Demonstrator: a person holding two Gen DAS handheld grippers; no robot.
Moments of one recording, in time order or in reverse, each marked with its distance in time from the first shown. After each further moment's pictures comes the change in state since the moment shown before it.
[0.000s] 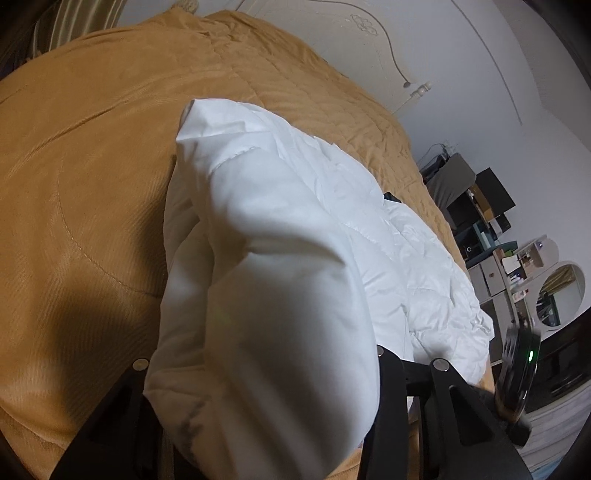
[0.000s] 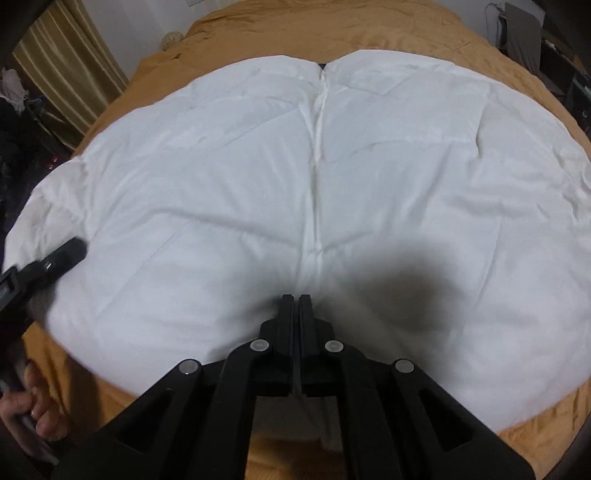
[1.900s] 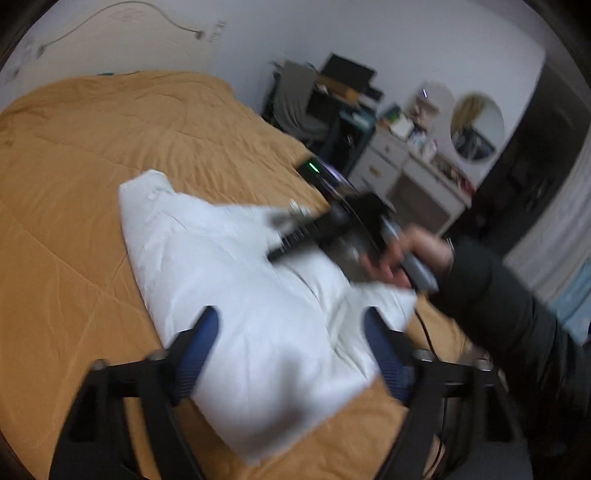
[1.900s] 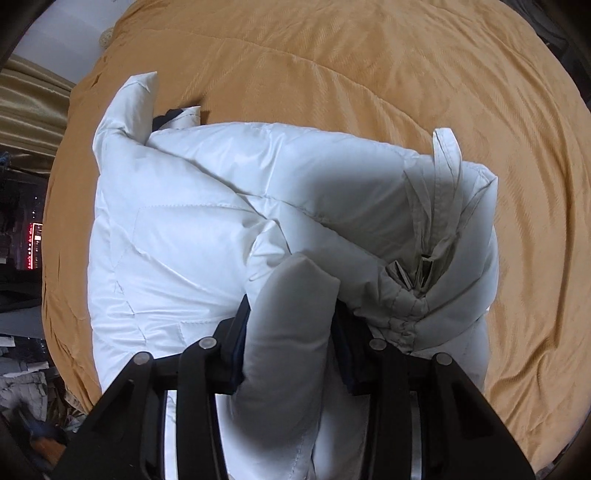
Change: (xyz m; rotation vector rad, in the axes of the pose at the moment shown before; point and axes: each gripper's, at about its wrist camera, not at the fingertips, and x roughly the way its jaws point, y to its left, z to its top) left arm -0.005 -0.245 0.003 0.618 0.181 -0.281; right arm -0.019 -0.251 0.143 0.141 0.294 0.057
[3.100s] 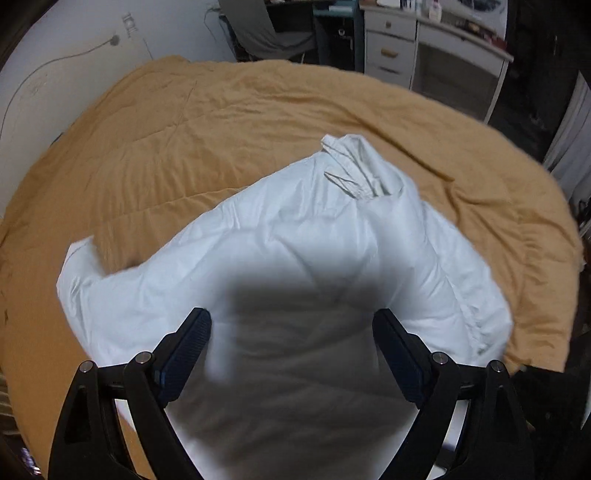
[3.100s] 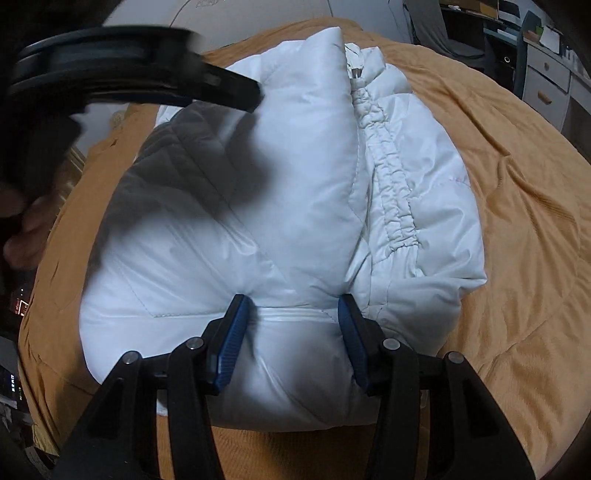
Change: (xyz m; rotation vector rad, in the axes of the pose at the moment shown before) left arm 0.257 -0.081 0.085 0.480 0.358 0.363; right arm -0.003 0.019 -0.279 0.114 -0.502 -0.048
